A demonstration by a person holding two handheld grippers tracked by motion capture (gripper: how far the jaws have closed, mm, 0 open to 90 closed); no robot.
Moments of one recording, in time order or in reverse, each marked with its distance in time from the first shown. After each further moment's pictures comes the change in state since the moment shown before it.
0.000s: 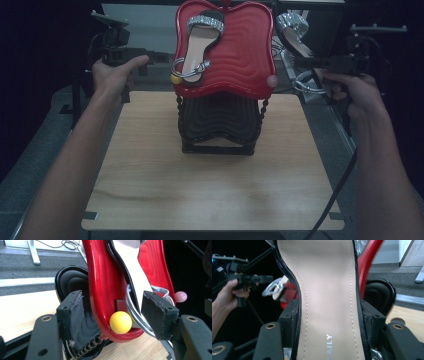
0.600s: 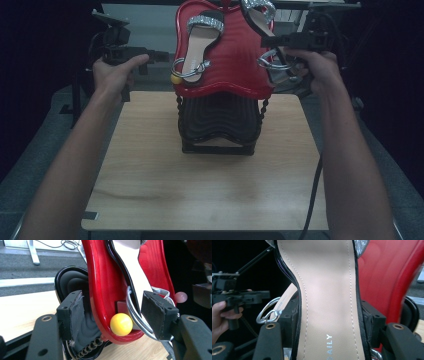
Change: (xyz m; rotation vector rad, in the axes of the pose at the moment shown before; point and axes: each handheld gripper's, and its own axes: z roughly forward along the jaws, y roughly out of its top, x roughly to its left) left arm 0.002 0.002 0.000 0.003 0.001 -0.002; right arm 0.023 0.039 0.075 0.024 -0.033 0.032
